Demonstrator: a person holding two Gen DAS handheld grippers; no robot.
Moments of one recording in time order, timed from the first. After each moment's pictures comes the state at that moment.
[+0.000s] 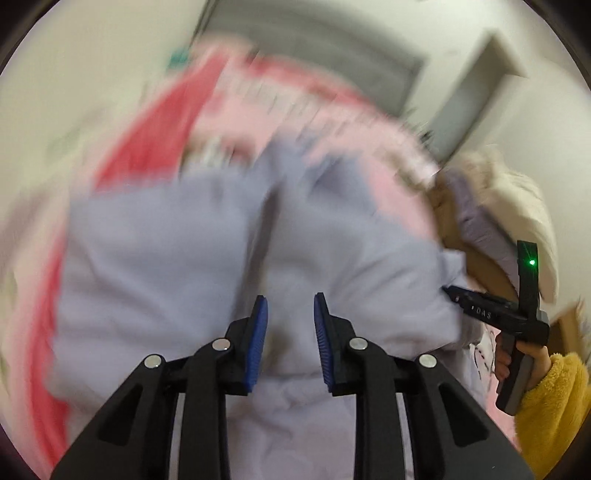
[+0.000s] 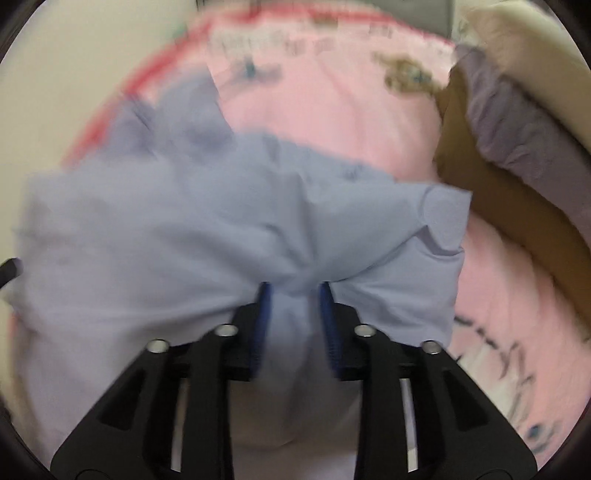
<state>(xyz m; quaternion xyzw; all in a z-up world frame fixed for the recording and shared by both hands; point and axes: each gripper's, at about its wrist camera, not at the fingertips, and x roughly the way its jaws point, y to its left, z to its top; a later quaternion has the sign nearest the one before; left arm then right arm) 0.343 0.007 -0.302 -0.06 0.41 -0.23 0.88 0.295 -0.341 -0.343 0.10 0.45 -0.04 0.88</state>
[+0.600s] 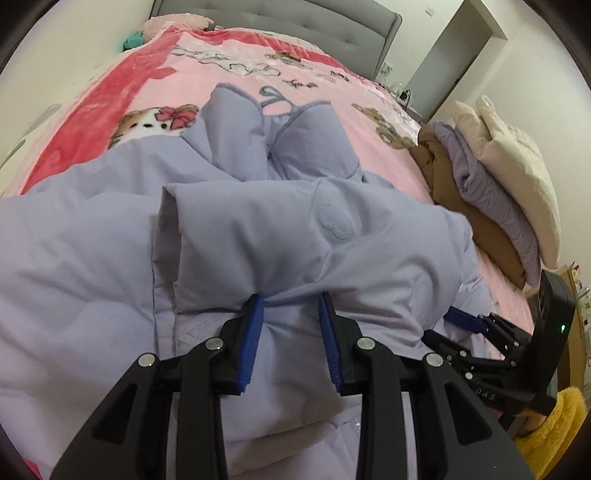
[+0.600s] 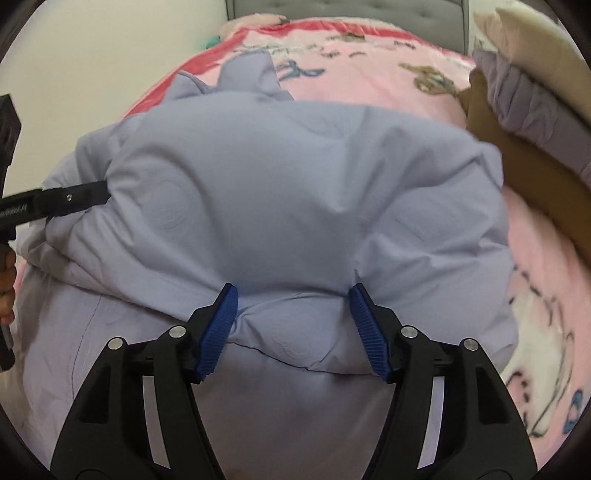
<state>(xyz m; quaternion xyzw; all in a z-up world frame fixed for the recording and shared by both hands) 0.390 -0.049 -0.361 -0.03 0.50 -0.27 0.82 0.265 -0.296 -0.390 0.06 0.48 -0.01 0.87</state>
